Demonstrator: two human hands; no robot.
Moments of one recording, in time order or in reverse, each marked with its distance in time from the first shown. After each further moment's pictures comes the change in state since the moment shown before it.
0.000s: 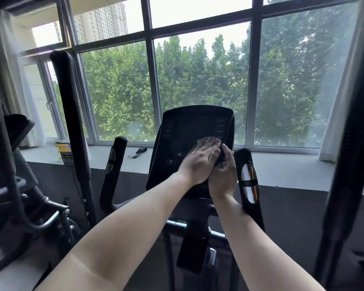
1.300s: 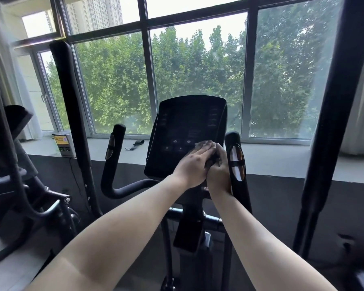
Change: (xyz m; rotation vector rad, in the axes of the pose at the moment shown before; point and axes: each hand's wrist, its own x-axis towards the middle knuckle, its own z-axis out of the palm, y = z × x) left_hand -0.052 0.014 0.016 0.112 -0.005 0.109; right_hand -0.024 0.019 -0.025 0.108 -0.097 0.039
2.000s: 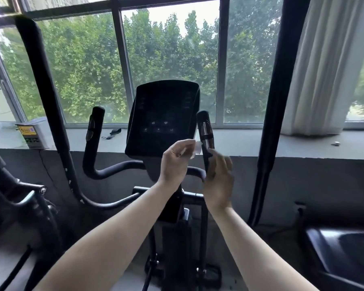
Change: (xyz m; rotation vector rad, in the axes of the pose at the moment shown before) left_hand -0.077 0.088 0.002 -1.058 0.430 -0.307; right_hand -0.094 -0.011 -0.100 -0.385 0.124 -0.407
